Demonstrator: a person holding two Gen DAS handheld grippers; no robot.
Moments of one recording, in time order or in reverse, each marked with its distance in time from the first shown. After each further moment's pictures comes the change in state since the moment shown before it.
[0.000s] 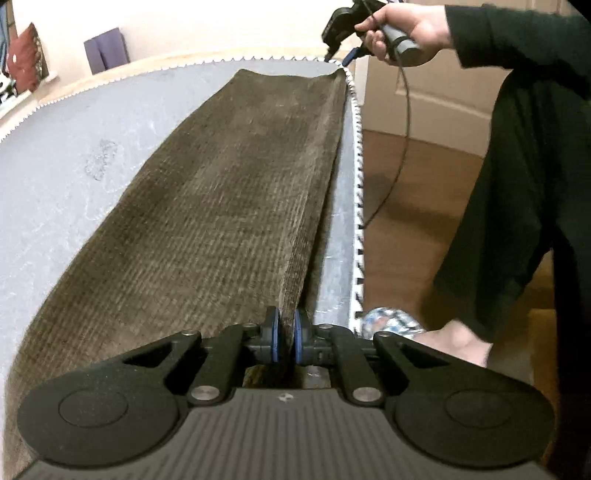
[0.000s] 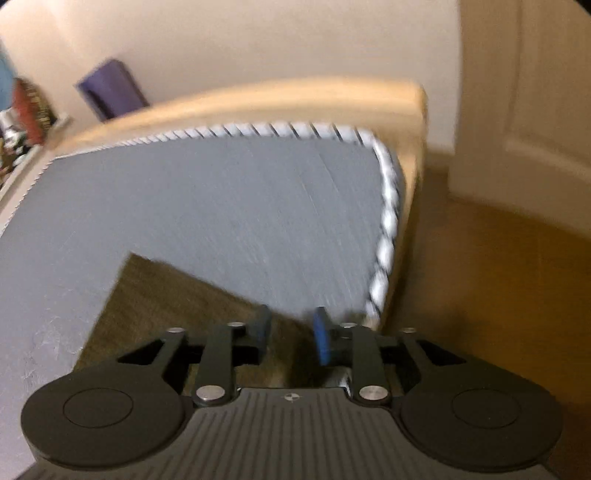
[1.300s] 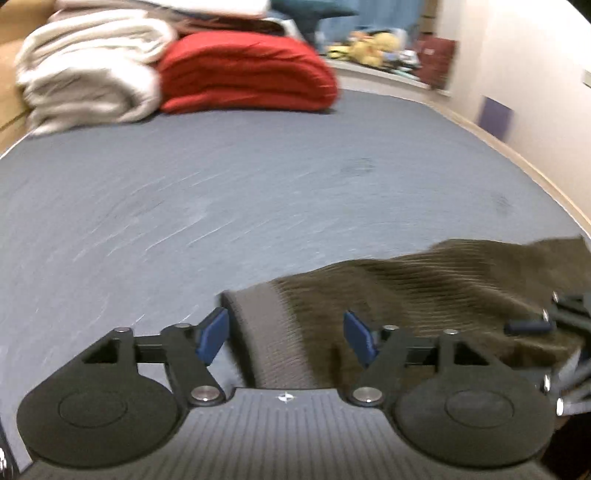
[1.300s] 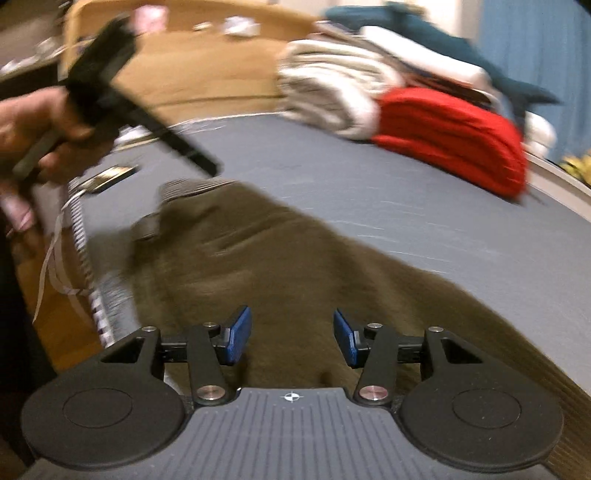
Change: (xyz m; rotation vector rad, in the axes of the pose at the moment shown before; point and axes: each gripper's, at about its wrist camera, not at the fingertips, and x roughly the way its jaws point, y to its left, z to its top) left arm -0.246 0.118 -0.232 -0.988 -0.147 0.734; right arm -0.237 0.269 -0.456 -1.517 -0.017 1.270
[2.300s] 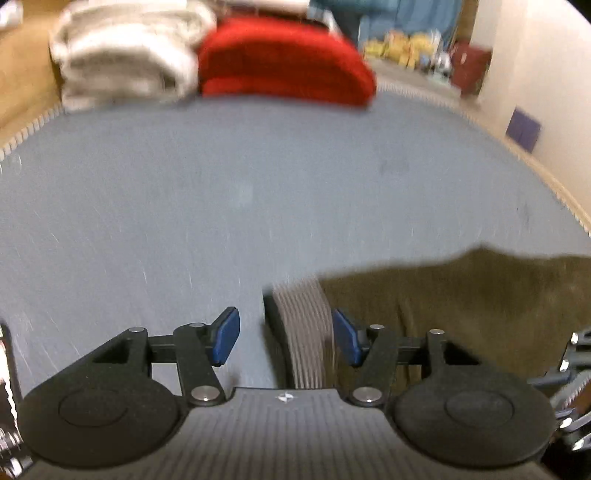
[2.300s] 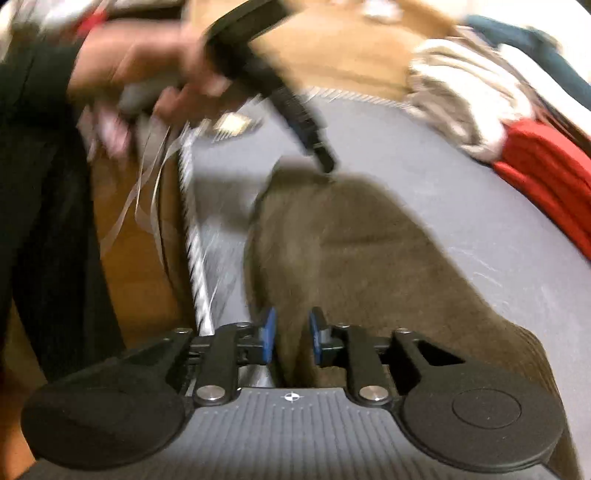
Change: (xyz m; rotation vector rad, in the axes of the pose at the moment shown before) left arm -0.010 0.031 -0.004 -0.054 -0.021 0.053; right arm -0.016 0.041 0.031 -0.204 0.063 0.251
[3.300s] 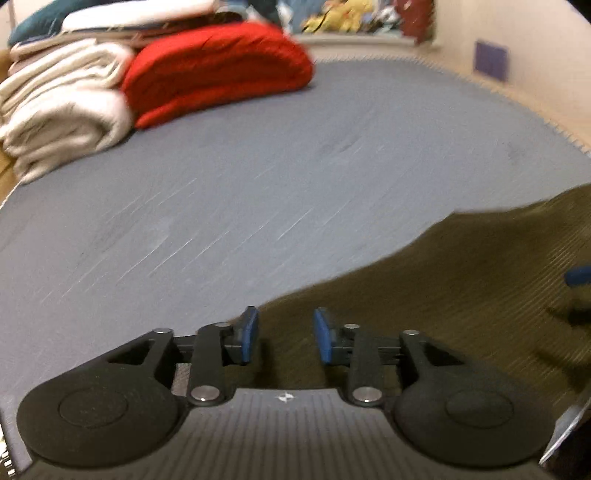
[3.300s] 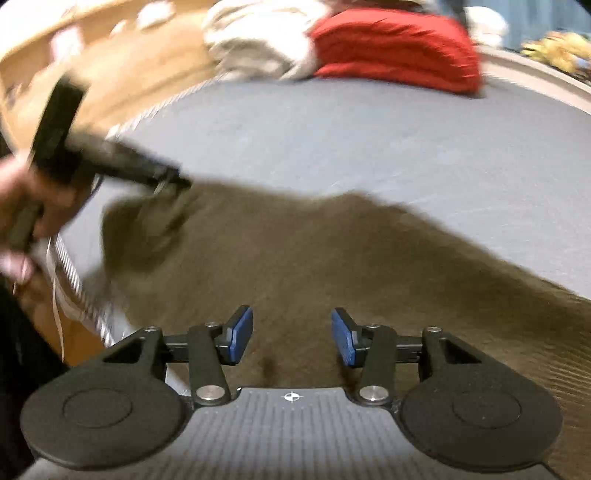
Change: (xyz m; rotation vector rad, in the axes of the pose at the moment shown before) left arm 0.061 -0.140 0.009 0.262 0.043 0.032; right arm -0.093 -0.093 -0.066 0.583 0.059 -0.252
